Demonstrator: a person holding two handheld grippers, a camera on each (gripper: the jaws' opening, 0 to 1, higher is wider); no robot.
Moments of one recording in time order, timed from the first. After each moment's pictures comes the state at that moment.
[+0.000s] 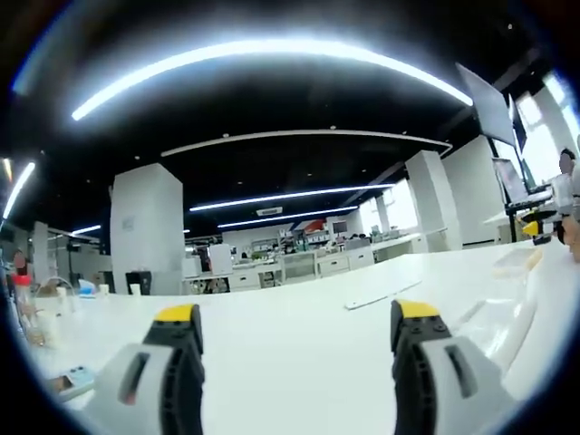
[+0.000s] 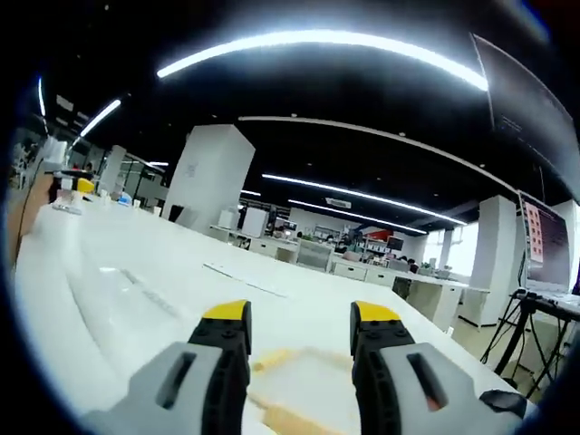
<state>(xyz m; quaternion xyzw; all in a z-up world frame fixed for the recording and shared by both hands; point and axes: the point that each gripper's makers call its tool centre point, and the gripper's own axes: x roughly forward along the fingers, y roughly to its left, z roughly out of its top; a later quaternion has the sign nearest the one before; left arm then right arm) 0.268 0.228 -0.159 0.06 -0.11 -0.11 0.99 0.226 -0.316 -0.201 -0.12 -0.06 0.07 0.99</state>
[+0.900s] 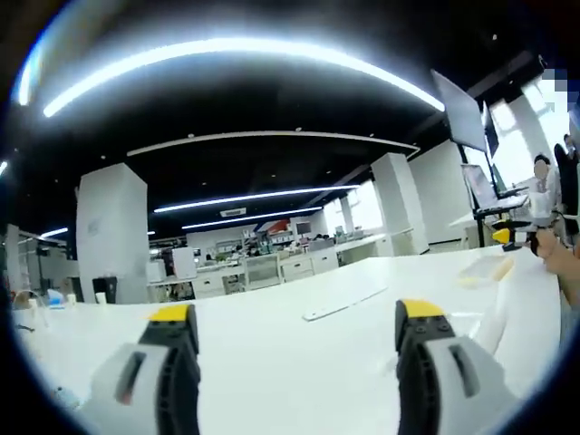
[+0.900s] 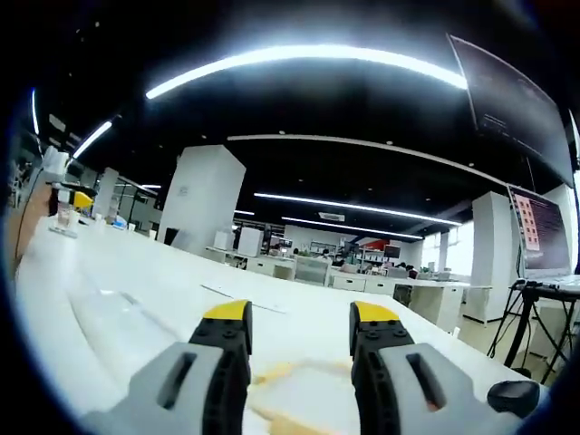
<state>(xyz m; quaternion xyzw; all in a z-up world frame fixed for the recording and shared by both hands) 0.278 0.163 -0.128 0.06 -0.09 -0.22 0.97 0.227 -0.319 -0.188 -0.09 -0.10 0.07 0.99</state>
